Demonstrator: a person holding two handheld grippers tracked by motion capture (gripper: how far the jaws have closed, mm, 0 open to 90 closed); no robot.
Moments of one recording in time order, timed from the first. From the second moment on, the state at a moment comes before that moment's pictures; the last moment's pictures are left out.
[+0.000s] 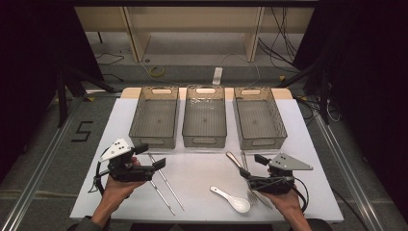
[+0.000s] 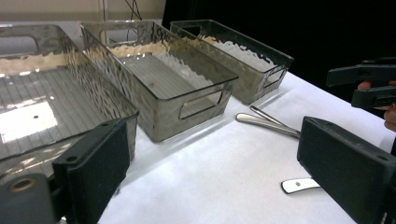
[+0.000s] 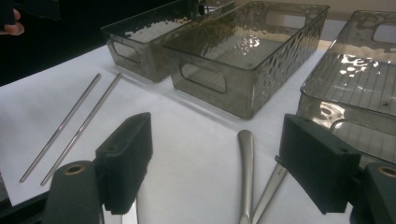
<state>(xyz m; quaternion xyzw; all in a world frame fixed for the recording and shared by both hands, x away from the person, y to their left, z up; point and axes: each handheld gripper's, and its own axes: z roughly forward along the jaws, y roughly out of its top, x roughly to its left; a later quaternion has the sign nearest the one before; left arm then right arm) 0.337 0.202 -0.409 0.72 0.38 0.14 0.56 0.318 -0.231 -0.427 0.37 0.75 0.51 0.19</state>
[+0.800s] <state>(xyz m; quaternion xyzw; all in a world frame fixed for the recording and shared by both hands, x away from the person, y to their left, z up) 0.350 0.204 -0.402 0.77 0.36 0.13 0.51 0.318 -0.233 -0.426 0.38 0.75 0.51 0.19</state>
